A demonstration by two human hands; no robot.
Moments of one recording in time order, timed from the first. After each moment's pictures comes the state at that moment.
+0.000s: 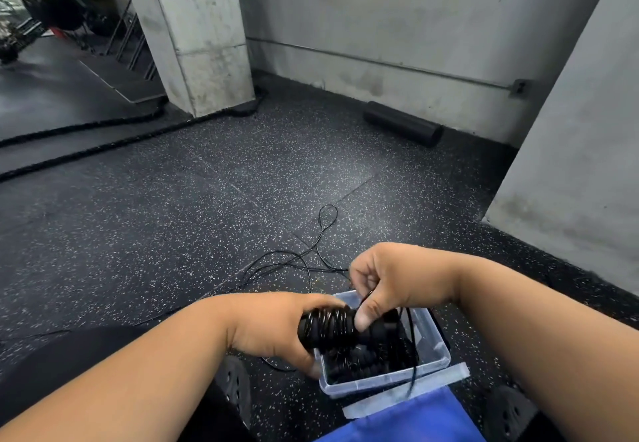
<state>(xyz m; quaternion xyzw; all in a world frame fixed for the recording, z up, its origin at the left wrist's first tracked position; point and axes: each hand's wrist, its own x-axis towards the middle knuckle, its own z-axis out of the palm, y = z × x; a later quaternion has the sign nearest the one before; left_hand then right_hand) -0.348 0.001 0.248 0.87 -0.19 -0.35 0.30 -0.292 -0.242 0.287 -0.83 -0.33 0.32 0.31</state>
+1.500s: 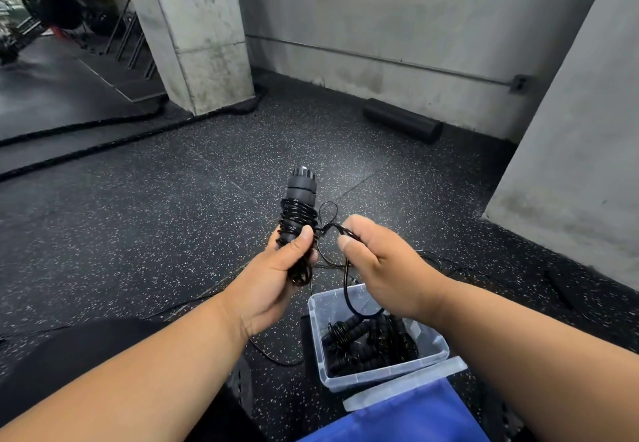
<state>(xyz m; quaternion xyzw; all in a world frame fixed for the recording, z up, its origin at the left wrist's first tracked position) -0.345 -0.022 0.242 0.53 0.07 -0.10 0.84 -0.327 -0.216 0.281 -0.84 -0.30 0.02 0.44</state>
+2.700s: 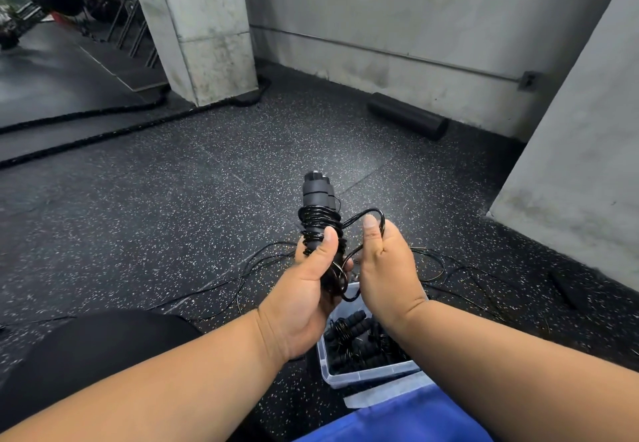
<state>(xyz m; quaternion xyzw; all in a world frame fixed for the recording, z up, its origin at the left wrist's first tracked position) -0.357 -0.061 0.233 0.44 0.10 -0.09 0.89 -0.316 -0.181 0.226 -0.79 0.00 -0.06 0.61</state>
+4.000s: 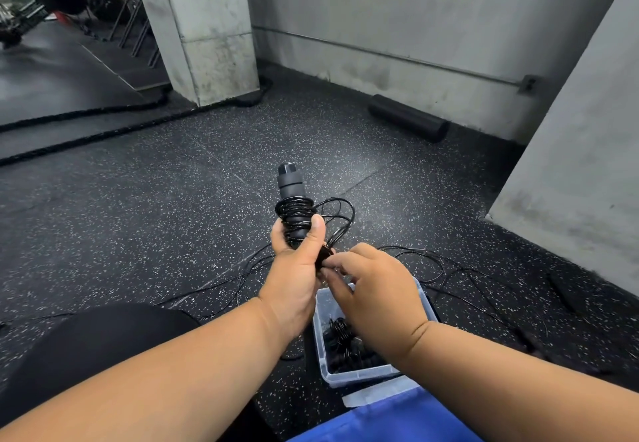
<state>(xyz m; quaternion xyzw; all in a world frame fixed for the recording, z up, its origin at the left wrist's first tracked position) -0.339 -0.058 0.225 0.48 0.13 0.06 0.86 -0.343 -0.185 0.218 -0.90 -0.25 -0.18 0.32</state>
